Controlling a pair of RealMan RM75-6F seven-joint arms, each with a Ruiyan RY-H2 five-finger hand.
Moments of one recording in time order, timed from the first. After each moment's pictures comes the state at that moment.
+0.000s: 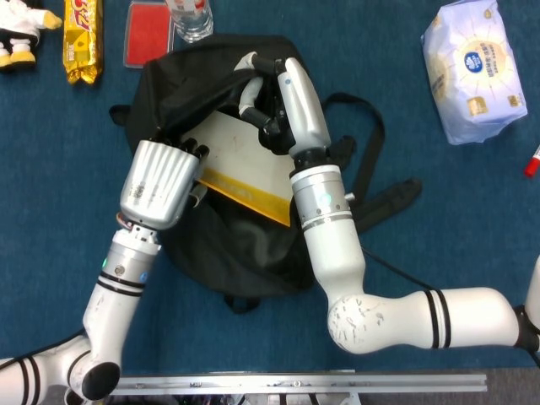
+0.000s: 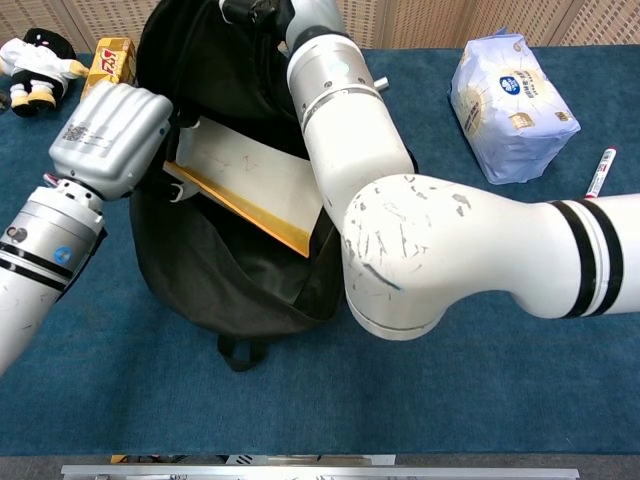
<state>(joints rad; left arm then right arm) -0.44 -1.67 -0.16 -1.62 1.47 1.34 0.70 1.03 -2.07 0.74 -1.70 -0.68 1.39 -0.26</state>
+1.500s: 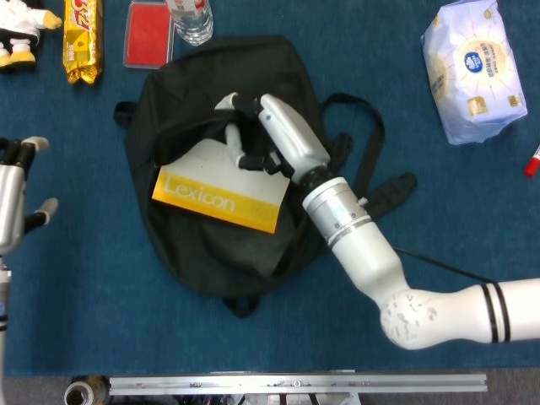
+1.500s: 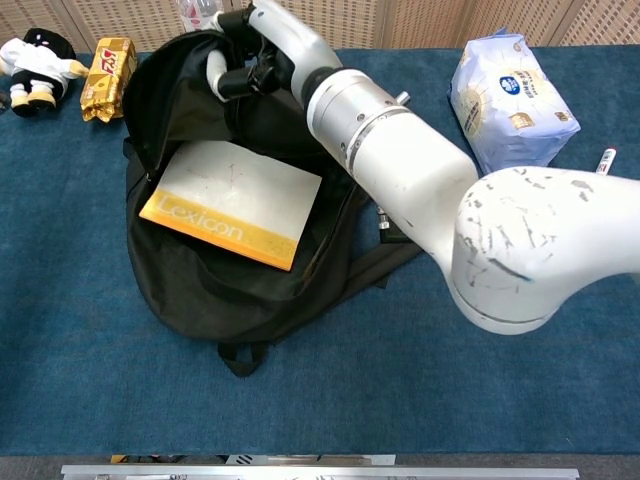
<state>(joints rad) -0.21 -1.25 -0.08 -1.77 1.39 1.53 0.51 0.96 -1.82 0.58 -1.86 -0.56 1.10 -0.31</state>
